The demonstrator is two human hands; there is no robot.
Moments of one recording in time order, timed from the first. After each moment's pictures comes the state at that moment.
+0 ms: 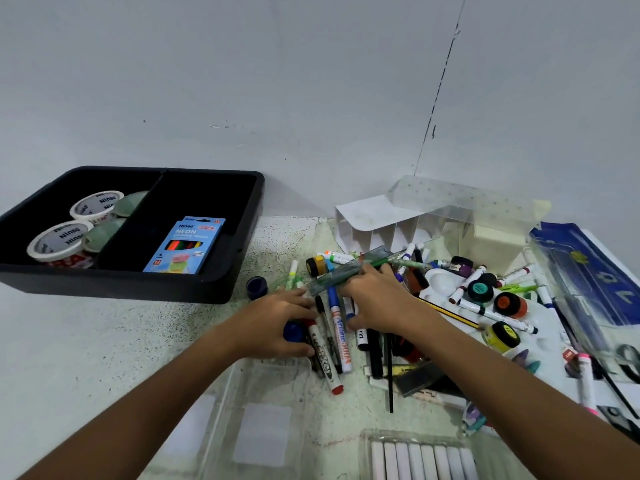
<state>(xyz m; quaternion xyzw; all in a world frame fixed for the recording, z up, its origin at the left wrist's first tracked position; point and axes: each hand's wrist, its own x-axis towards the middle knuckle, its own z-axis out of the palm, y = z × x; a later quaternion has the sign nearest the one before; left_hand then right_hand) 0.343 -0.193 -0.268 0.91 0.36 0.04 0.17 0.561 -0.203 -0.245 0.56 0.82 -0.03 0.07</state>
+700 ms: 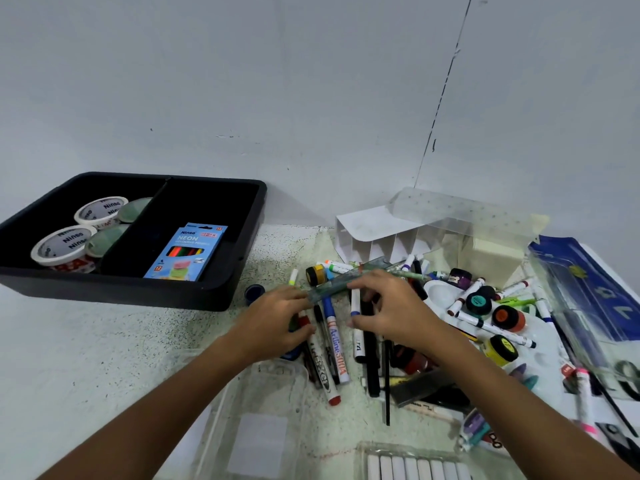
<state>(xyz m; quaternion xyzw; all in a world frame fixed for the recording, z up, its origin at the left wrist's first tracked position) 0.353 -0.189 -0.279 0.89 0.40 0.18 0.09 0.584 -0.226 -0.230 0.59 0.73 -0.25 -0.21</state>
